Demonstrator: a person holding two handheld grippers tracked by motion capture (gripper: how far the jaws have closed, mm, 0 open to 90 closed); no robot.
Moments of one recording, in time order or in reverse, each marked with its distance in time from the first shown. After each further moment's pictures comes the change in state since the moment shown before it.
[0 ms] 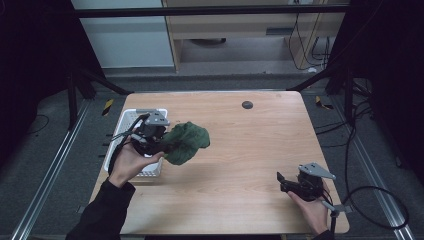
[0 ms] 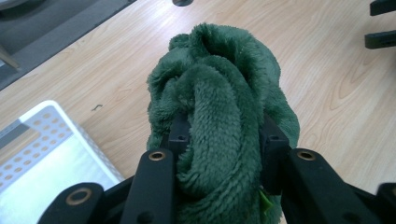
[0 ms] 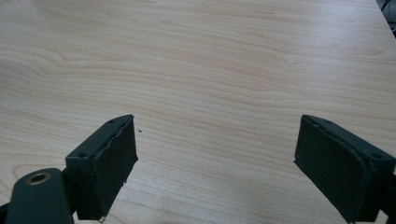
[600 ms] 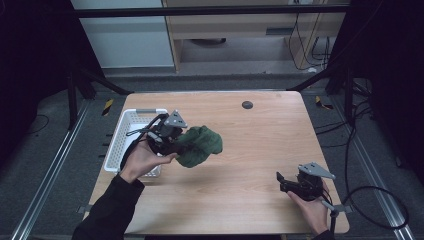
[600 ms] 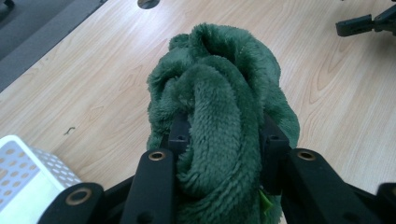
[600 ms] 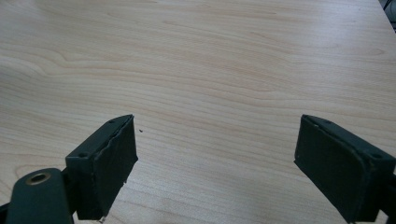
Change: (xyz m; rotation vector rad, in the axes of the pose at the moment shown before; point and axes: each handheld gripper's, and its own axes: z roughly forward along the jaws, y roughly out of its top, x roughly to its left) left arm -0.019 0.020 0.021 0.048 -0.071 0.110; right arm 0.001 0.001 0.000 0.004 0.005 0.008
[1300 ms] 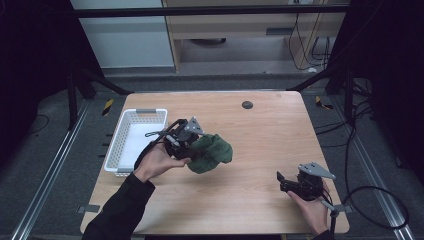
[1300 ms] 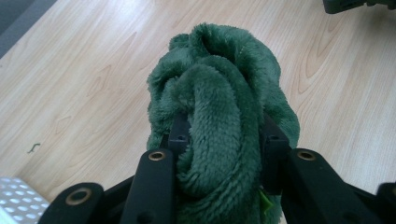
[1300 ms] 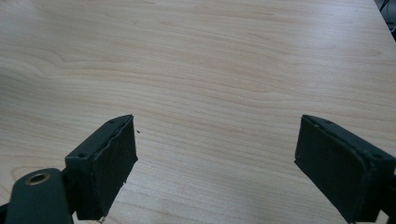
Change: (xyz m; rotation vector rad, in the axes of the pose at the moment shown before) left arm -0.016 0.010 0.036 0.062 -0.057 0.074; right arm 0.000 0.000 0.000 -0.003 -0.008 -0.005
